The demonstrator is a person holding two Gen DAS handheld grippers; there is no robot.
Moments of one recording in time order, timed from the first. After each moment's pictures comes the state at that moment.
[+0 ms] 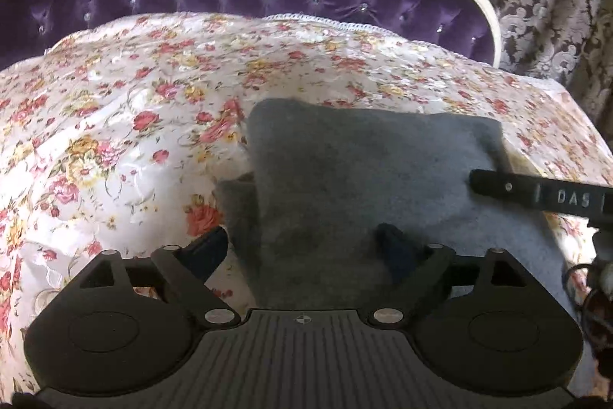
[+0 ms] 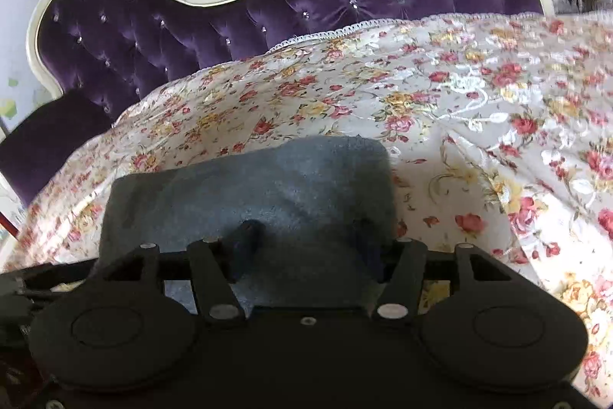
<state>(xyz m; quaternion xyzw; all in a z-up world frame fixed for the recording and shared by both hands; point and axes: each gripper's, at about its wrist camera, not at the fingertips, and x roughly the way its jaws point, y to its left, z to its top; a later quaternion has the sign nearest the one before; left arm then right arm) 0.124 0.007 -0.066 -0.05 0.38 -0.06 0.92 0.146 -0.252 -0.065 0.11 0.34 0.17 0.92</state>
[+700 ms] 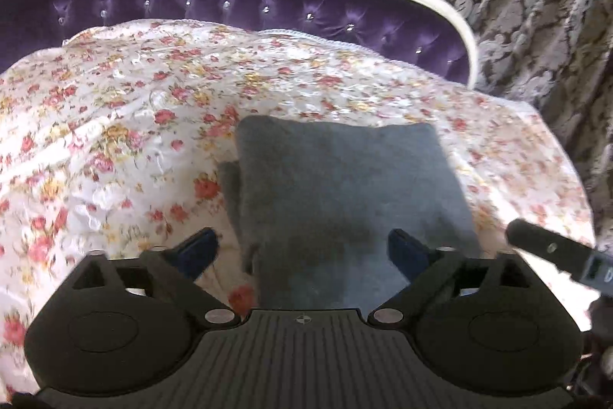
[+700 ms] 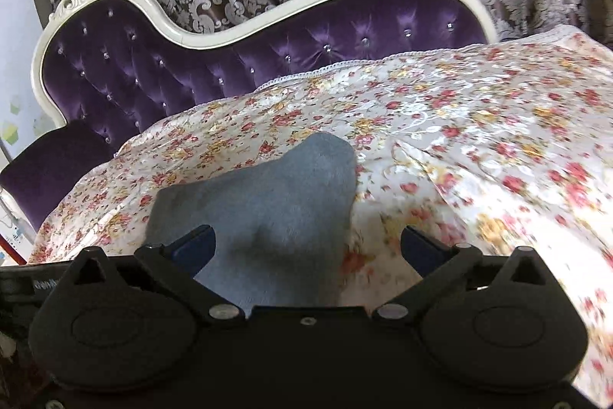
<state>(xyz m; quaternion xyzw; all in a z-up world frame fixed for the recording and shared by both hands) 0.063 0.010 -0.016 -0.09 0.37 -0.07 0.92 0.048 -0.270 -0.018 0.14 0.30 0.11 0.94</state>
